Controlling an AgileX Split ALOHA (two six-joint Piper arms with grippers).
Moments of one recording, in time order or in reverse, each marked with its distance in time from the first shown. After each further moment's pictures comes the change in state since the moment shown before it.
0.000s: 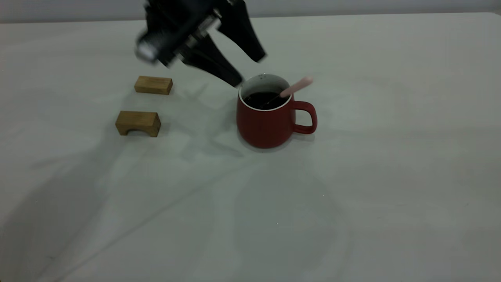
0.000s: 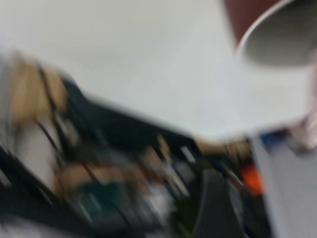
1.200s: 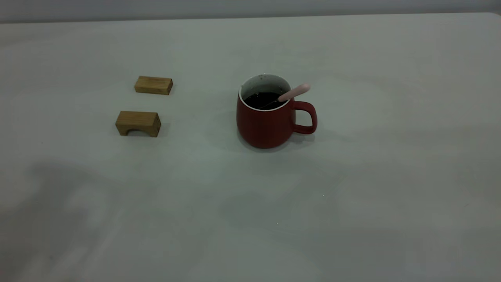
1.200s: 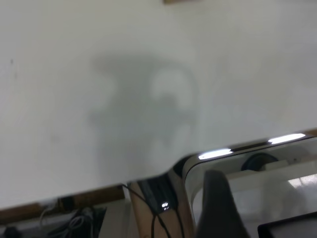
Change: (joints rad) left arm 0.008 -1.273 0.710 0.813 0.000 0.755; right arm 0.000 0.000 0.000 0.000 0.000 0.000
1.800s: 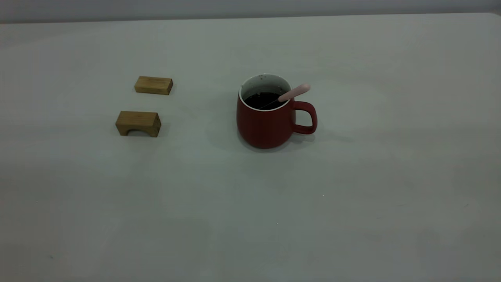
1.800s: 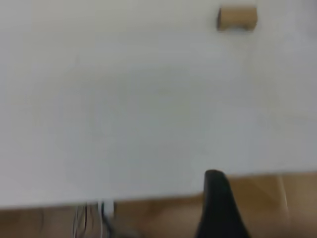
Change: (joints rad) left arm 0.266 -0.973 0.554 -0.016 -0.052 0.131; right arm 0.000 0.000 0.000 0.000 0.000 0.000
